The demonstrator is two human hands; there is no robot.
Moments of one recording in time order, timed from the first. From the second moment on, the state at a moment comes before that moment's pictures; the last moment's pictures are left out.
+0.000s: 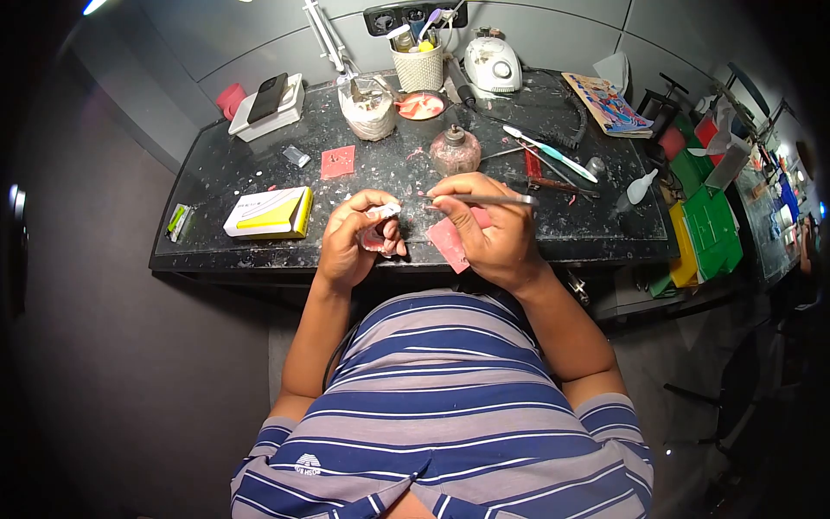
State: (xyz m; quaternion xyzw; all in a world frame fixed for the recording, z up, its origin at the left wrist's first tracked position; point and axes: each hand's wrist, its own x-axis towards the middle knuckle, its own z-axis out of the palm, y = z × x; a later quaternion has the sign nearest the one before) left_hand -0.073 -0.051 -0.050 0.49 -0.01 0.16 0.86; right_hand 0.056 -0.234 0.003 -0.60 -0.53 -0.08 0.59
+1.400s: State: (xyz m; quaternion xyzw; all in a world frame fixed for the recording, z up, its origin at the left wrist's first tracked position) left_hand -0.071 -0.057 -0.051 0.41 -0.06 0.25 0.88; right_hand 0.045 -0.225 -0.018 -0.58 -0.54 -0.11 0.60
